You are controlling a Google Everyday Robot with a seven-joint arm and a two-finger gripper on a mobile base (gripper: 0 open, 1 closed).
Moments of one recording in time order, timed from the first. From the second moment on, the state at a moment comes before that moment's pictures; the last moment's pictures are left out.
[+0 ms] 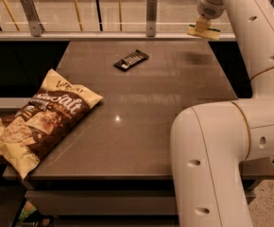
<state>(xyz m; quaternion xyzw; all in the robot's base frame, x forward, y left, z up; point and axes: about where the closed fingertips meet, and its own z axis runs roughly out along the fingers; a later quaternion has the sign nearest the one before) 0.812 -0.232 0.938 -0.53 0.80 -0.17 0.24</state>
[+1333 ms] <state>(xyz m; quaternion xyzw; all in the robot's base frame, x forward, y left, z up) 0.768 -0.226 0.976 -0.53 0.79 -0.15 0.26</state>
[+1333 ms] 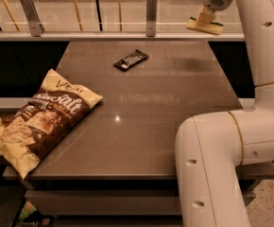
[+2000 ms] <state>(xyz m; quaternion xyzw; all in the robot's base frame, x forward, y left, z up) 0.791 -0.210 0.972 -0.54 0.77 -0.17 0.30</state>
